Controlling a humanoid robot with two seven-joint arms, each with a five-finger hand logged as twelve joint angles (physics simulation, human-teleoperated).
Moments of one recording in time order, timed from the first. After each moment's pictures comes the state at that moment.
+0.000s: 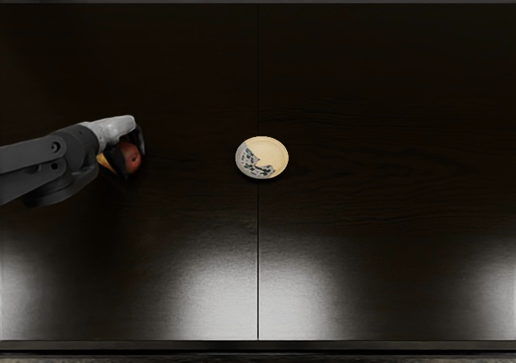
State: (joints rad) left arm -1.12 0.60 -0.04 -1.35 1.14 0.05 0.61; right arm -0.02 0.00 -0.02 0.12 -0.09 0.15 -0.34
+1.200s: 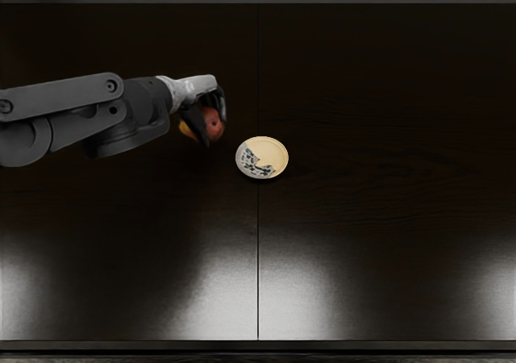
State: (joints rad) left arm -1.36 0.39 -0.04 -1.34 0.91 0.02 0.61; right arm -0.02 0.00 -0.02 0.12 -0.09 0.15 -0.34
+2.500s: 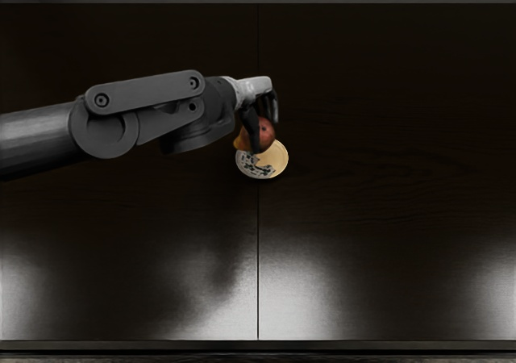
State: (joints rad) left arm -1.41 0.13 -0.03 -1.12 0.86 0.02 0.61; right arm -0.02 0.00 -0.02 0.12 -0.09 0.15 -0.33
